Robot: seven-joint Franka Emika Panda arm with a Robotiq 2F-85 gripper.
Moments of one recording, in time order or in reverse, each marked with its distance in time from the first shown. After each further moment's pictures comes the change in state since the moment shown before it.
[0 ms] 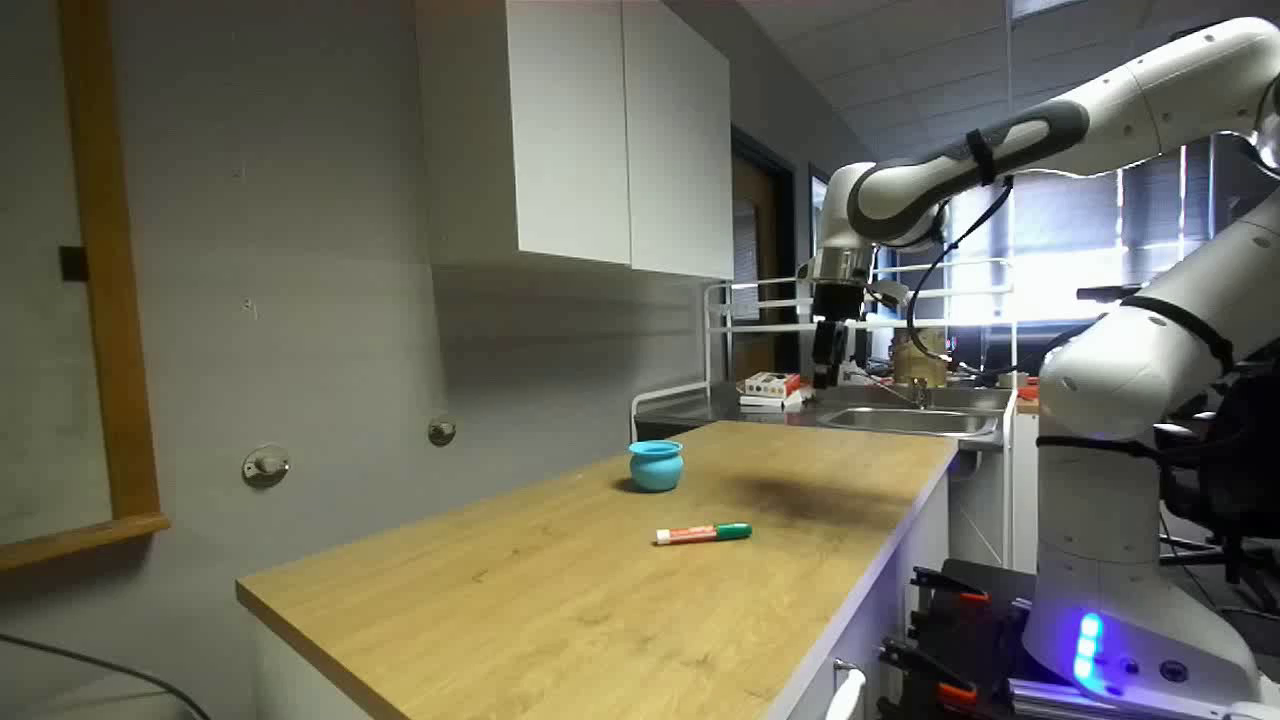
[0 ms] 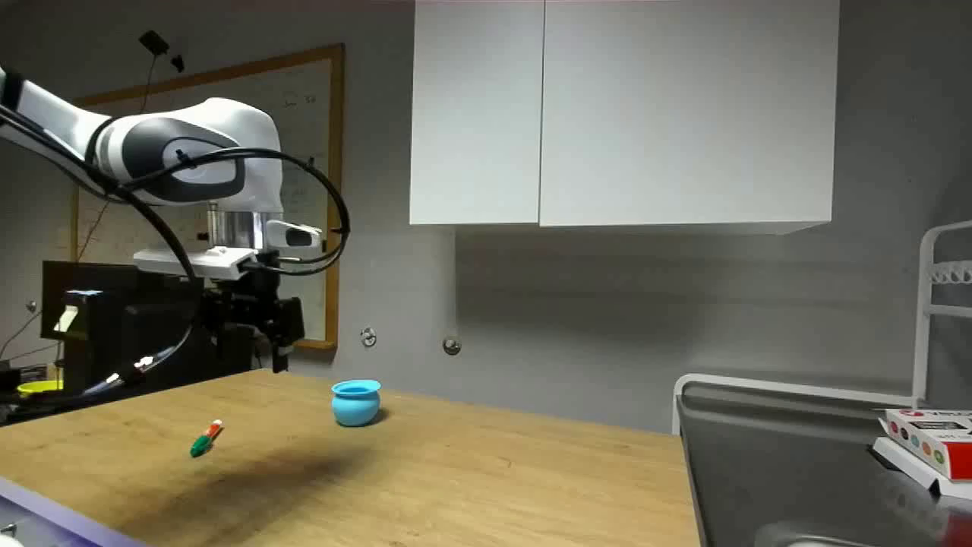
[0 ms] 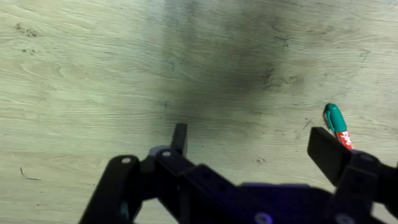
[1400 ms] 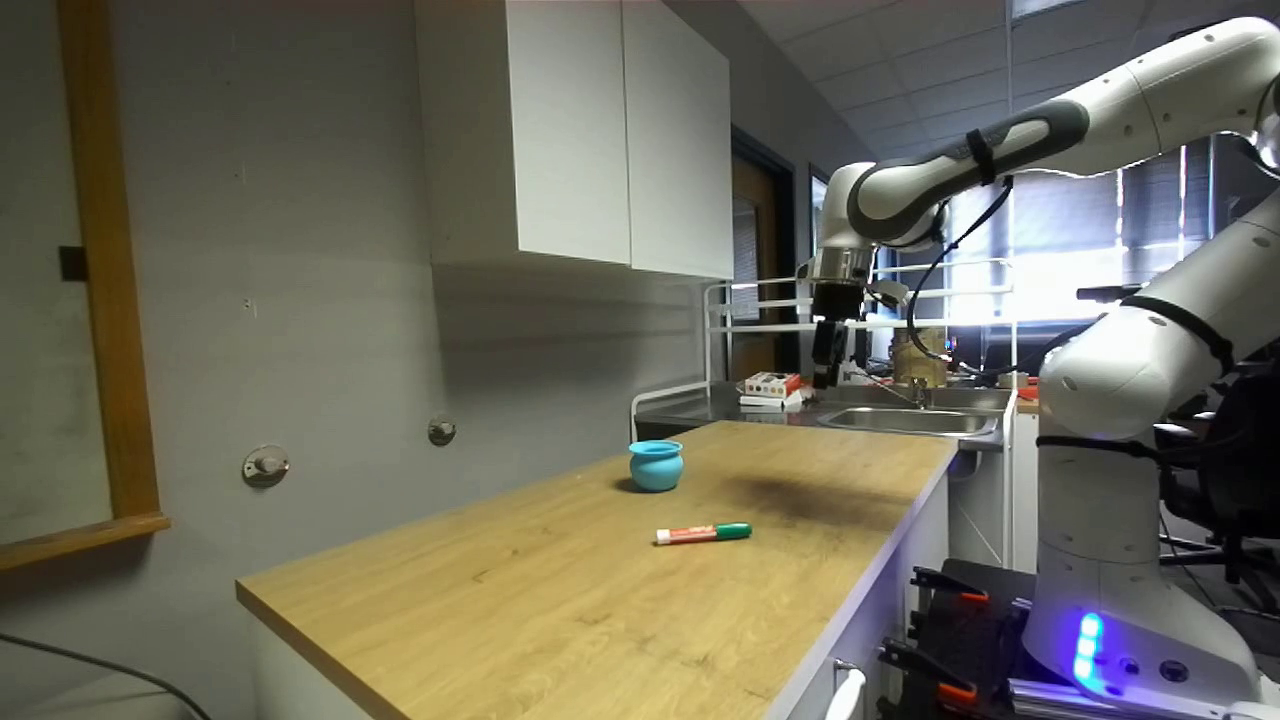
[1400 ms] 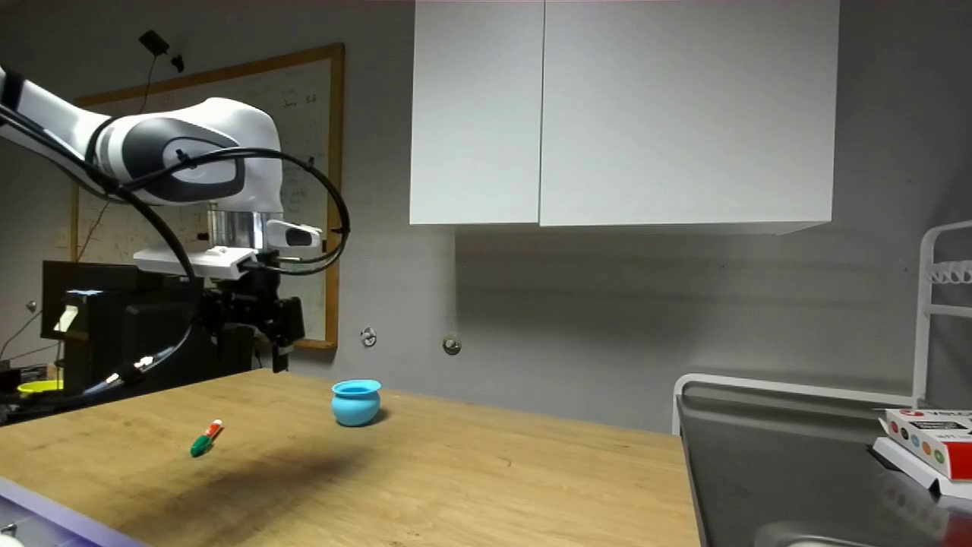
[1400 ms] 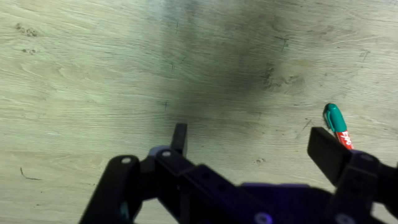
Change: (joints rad) arm 0.000 0.000 0.001 0.000 0.000 0.000 0.000
